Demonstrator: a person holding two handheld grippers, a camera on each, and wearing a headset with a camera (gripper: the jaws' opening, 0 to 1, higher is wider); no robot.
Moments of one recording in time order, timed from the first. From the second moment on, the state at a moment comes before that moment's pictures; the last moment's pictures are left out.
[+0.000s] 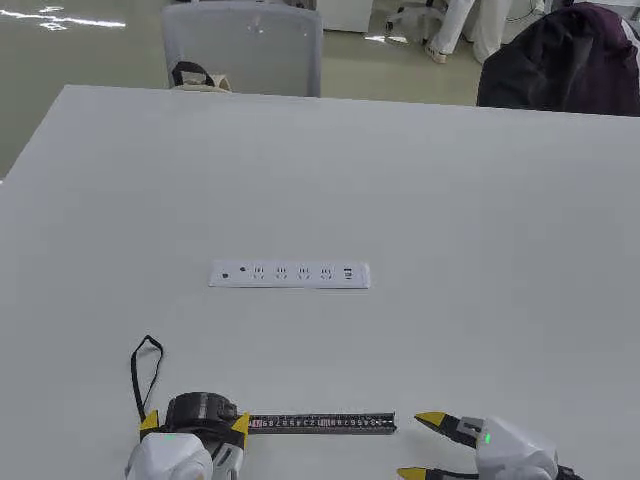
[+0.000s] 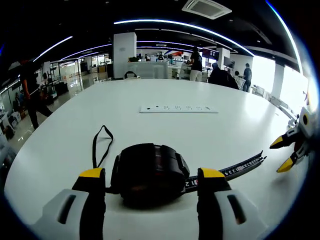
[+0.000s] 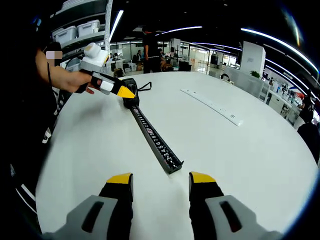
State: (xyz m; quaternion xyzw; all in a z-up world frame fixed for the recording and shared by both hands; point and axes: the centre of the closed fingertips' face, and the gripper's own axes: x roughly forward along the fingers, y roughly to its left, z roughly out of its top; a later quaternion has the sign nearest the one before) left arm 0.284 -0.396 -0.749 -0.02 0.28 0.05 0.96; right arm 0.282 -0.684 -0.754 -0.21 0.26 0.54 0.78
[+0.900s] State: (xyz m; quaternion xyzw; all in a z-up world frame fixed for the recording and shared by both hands) left arm 0.289 -0.391 -0.751 -0.07 0.27 0.07 0.96; right arm 0.309 -0.670 -0.782 -0.24 0.27 0.63 0.69
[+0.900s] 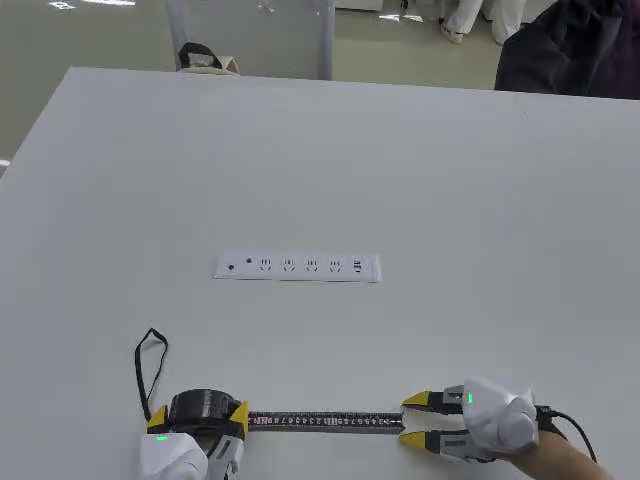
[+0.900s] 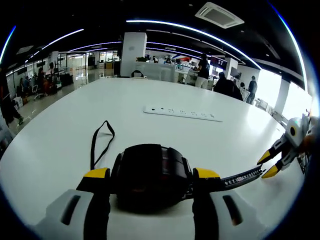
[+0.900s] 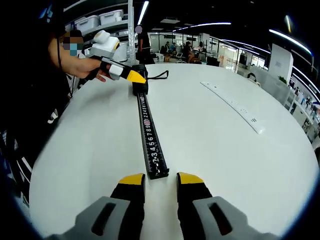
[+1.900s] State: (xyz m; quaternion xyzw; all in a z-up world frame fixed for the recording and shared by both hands) left arm 0.290 -0.391 -0.757 -0.07 0.27 0.07 0.96; right arm 0.302 -0.656 -0.778 -0.24 0.27 0.65 0.67
